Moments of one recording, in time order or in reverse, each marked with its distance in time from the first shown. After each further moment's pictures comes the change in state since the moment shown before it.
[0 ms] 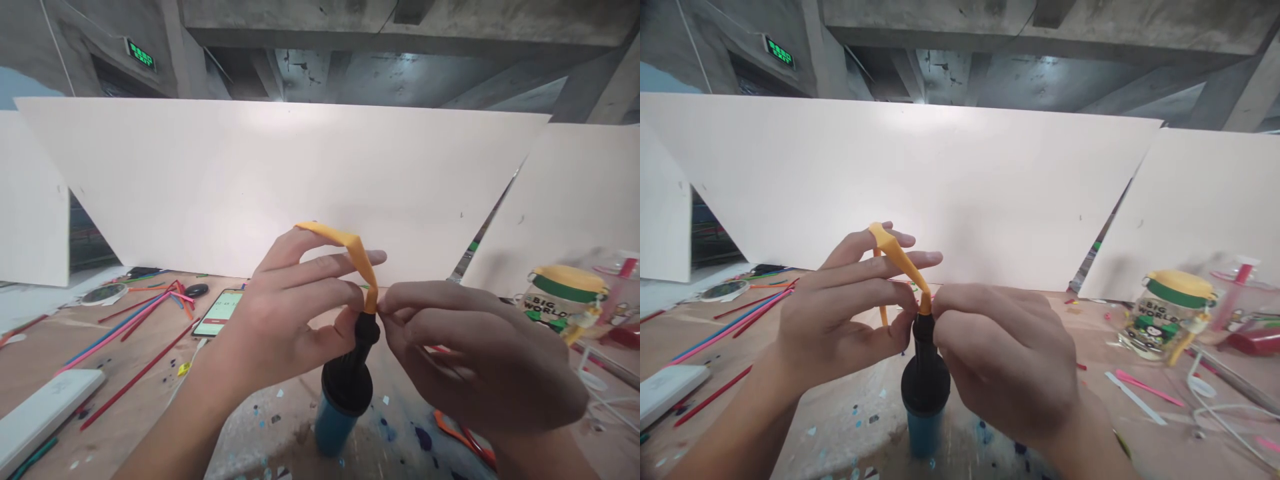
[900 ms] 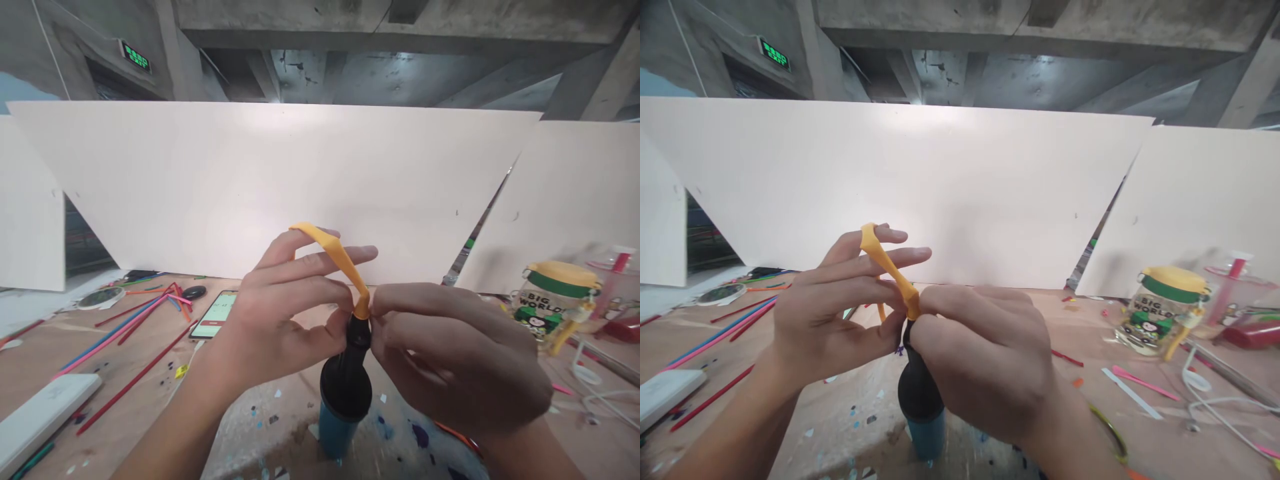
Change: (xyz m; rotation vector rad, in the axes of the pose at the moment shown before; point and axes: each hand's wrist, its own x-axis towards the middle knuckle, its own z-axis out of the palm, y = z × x) left_hand -0.002 -0.003 0.004 -0.059 0.049 -0.002; right_hand -0.001 -0.003 0.009 0.082 0.130 -0.028
